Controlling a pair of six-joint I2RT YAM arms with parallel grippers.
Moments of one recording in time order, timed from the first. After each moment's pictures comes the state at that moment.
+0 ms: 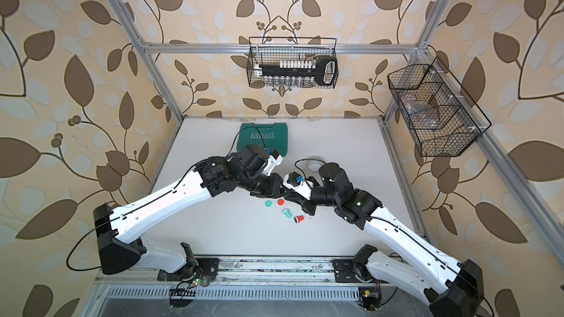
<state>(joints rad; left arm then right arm) -0.91 1.42 1.41 -0.84 0.34 -0.82 0.67 0.95 0.80 -0.41 -0.46 -0.33</state>
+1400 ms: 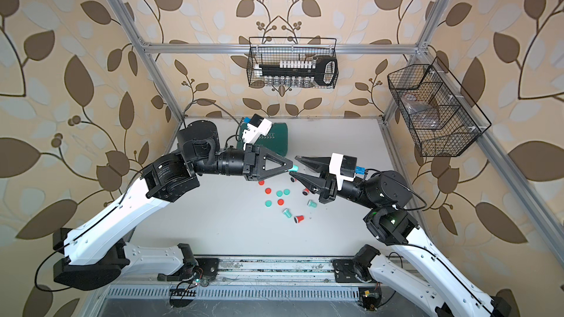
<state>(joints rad) -0.91 1.24 1.59 -0.43 0.64 -1.14 0.68 0.74 0.93 0.17 -0.53 0.02</state>
